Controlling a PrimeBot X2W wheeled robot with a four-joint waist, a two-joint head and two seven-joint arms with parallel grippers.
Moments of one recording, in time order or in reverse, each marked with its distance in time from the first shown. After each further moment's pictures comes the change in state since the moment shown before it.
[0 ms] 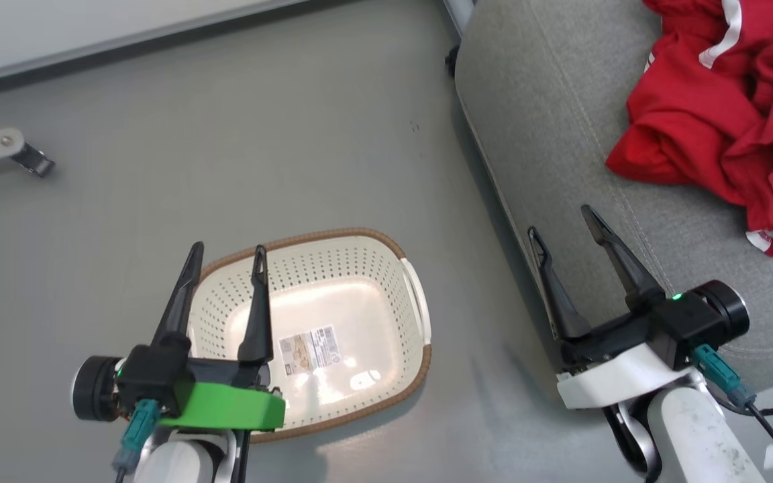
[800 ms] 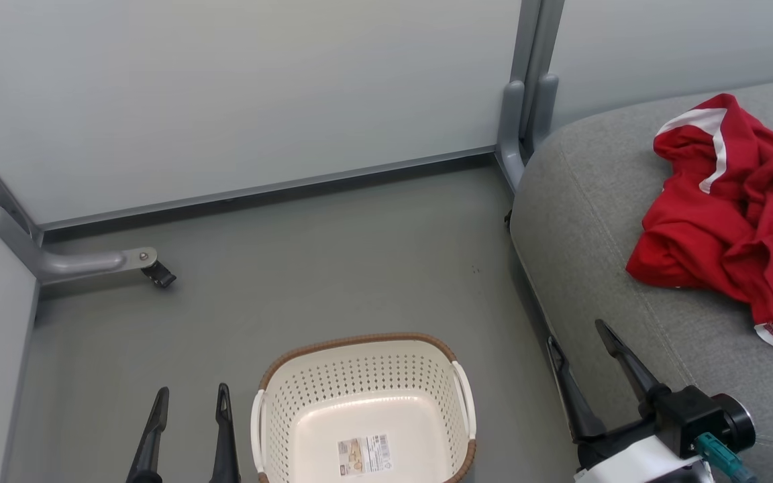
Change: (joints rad) left arm 0.407 -0.134 0.248 -0.096 0.152 -0.131 0.000; right arm 0.250 0.010 -0.037 0.026 0.029 0.000 0.000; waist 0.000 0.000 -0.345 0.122
